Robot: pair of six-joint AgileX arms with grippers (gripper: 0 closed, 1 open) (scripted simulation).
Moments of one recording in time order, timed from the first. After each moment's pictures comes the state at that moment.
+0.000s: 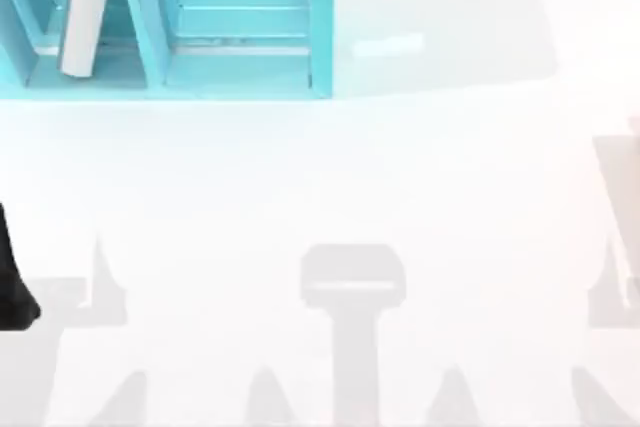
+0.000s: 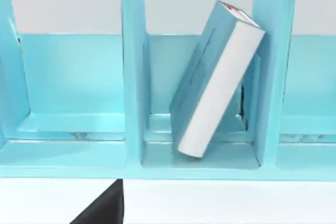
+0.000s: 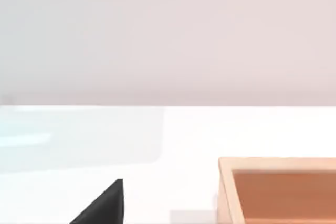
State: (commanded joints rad) left arm 0.00 0.00 0.00 0.00 0.00 0.00; right arm 0.00 0.00 0.00 0.00 0.00 0.00
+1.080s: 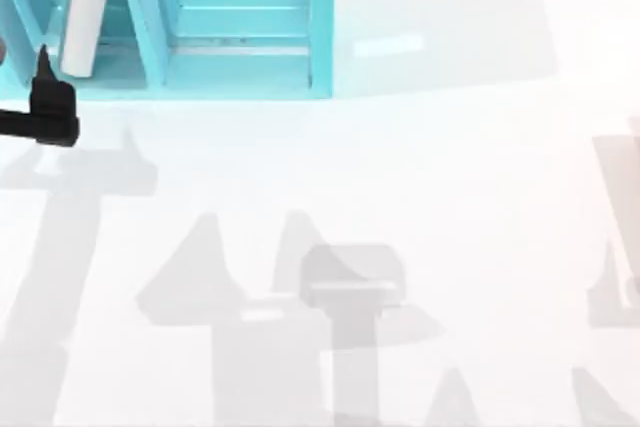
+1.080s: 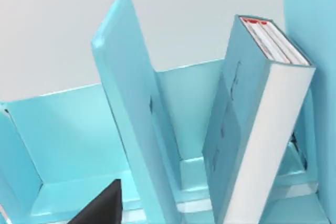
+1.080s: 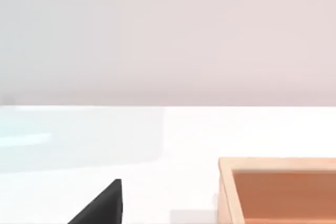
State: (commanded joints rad) left arm -0.07 1.23 0.41 0.74 -0.09 0.24; right arm 0.00 0.00 0.00 0.00 0.00 0.00
